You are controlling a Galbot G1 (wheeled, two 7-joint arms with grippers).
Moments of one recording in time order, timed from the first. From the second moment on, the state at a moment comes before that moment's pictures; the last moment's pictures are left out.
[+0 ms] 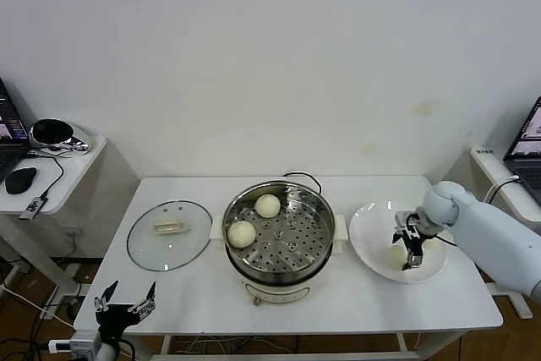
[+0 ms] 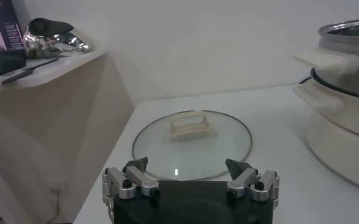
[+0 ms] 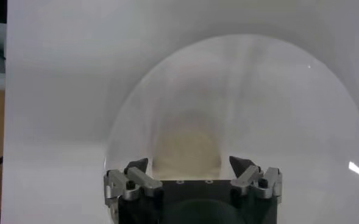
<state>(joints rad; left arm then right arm) 1.62 -1.44 -0.85 -2.01 -0.07 0.27 0.21 -0.14 0.74 -0.63 1.07 -0.25 -0.12 -1.17</state>
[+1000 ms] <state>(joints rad) 1.59 -1.43 -0.85 -2.00 -0.07 0.26 0.19 0.31 0.74 -0.90 1.23 0.03 -0.07 -1.28</state>
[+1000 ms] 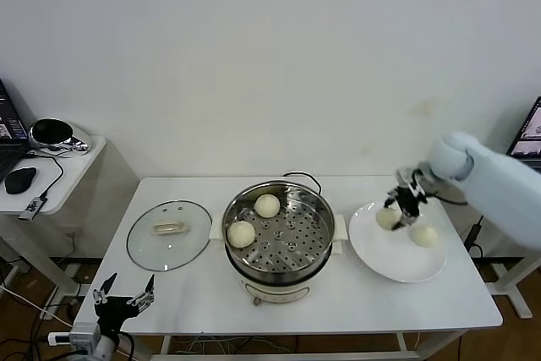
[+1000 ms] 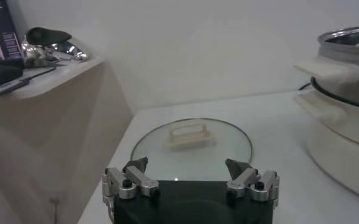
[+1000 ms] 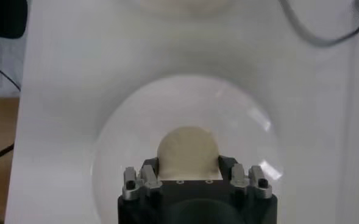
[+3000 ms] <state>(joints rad) 1.62 -1.46 -0.87 -2.06 -0.10 0.26 0.18 0.46 1.15 -1.25 1.50 -0.22 0.68 -1.11</state>
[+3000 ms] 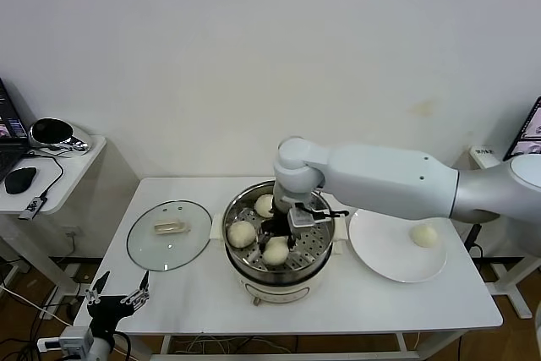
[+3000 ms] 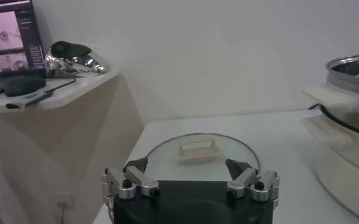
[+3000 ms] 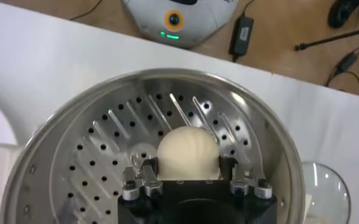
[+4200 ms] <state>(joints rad) 1.62 -1.44 -0.85 -2.05 -0.12 0.28 0.21 0.56 0.67 -1.10 1.44 0.14 0.05 -1.13</state>
